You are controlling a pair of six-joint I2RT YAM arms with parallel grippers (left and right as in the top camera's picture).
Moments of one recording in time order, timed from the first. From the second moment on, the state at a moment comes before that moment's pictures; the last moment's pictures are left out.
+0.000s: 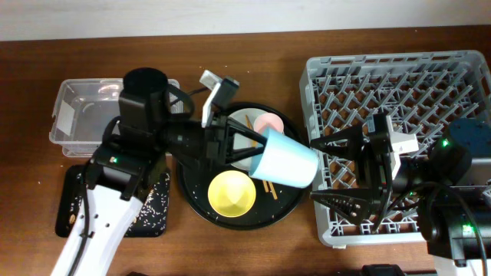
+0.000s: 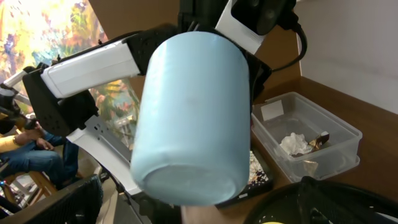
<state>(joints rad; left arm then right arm) -0.35 1.27 1.29 -0.36 1.32 -0.52 -0.02 0.88 1.08 -0.50 -1.44 0.01</state>
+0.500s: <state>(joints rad) -0.42 1.27 1.29 -0.35 1.23 -0.52 0.15 0.99 1.08 -0.34 -1.44 0.00</state>
